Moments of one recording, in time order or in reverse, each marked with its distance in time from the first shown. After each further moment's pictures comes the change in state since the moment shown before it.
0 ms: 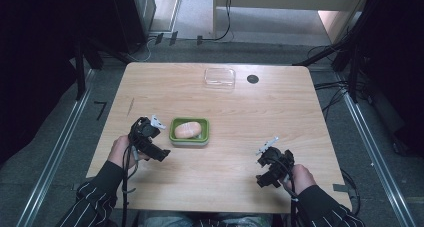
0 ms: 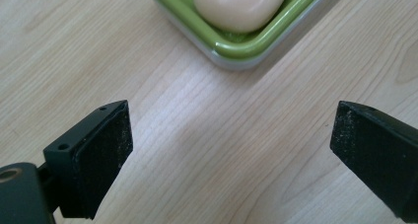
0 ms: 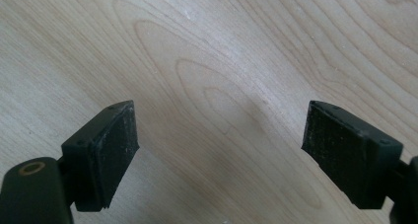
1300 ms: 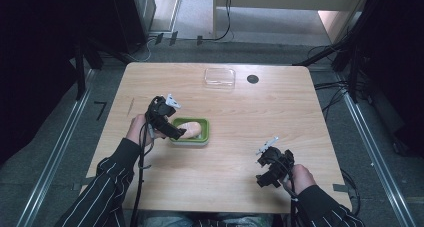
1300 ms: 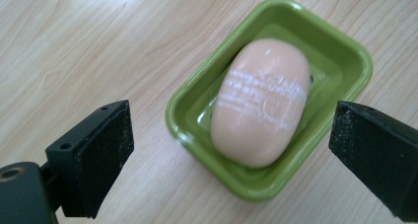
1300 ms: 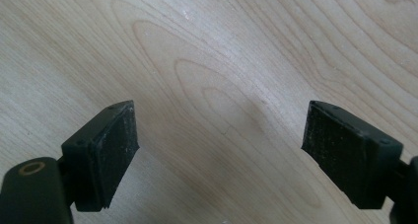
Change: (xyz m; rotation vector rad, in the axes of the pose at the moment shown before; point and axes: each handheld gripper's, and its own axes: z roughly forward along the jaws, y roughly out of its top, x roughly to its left) left arm 0.014 0.064 0.006 -0.123 -0.010 0.039; right arm 0.000 0.000 0.001 -0.001 -0.003 0.000
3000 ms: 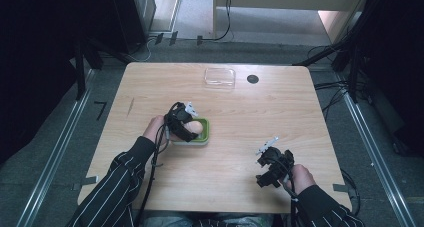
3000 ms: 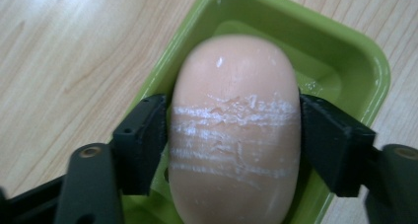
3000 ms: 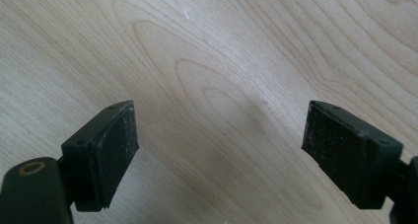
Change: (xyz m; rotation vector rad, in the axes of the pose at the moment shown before) left arm -0.017 0.018 0.059 0.044 -0.104 0.170; right arm 0.000 0.000 0.000 -0.002 0.002 -0.001
